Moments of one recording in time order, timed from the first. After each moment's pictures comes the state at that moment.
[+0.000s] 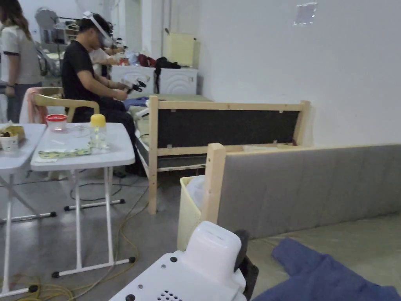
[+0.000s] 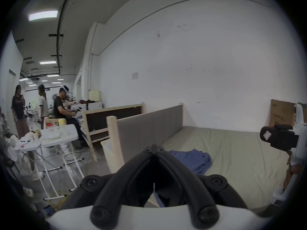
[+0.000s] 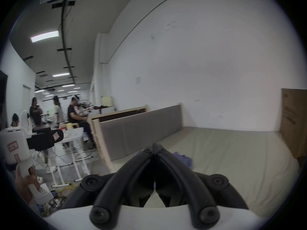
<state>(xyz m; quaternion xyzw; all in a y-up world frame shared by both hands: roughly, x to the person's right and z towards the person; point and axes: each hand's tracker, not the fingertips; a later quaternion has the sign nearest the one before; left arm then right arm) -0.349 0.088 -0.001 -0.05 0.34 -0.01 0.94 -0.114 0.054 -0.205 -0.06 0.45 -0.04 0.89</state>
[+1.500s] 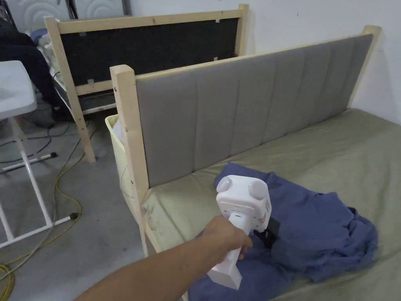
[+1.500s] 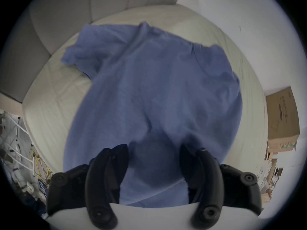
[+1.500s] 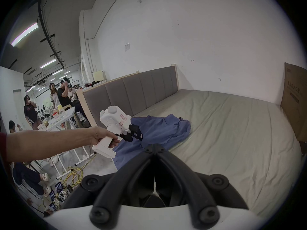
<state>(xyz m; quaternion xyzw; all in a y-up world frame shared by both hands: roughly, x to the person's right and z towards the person) -0.559 -0.177 -0.439 -0.56 0.13 0.24 0.78 -0.123 -0.020 -0.285 -0.23 0.39 -0.02 0.89</state>
